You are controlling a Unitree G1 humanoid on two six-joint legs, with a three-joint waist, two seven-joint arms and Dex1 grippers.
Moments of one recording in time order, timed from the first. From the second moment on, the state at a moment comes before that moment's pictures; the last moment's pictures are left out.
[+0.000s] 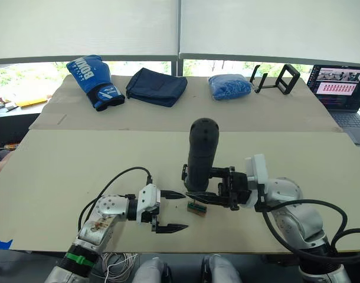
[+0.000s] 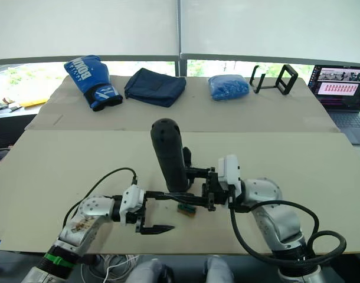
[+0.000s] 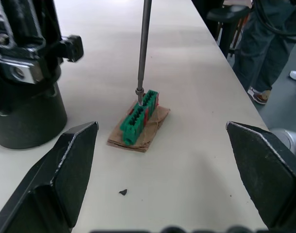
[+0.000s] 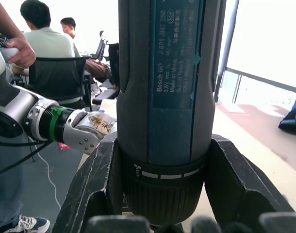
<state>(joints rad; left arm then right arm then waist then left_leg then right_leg) -0.18 0.49 -0.23 -0.03 -0.33 0.01 -1.23 -0.26 -0.48 0.11 -0.40 0.61 0.20 1.08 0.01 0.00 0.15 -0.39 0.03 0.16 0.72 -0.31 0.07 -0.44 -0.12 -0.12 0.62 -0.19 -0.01</state>
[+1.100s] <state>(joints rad) -0.29 0.36 -0.17 0.22 -0.23 -0.06 -1.06 -0.40 -0.56 -0.02 -0.54 0.85 0.41 0.96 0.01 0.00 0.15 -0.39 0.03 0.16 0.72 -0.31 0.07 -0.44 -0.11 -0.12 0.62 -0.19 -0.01</state>
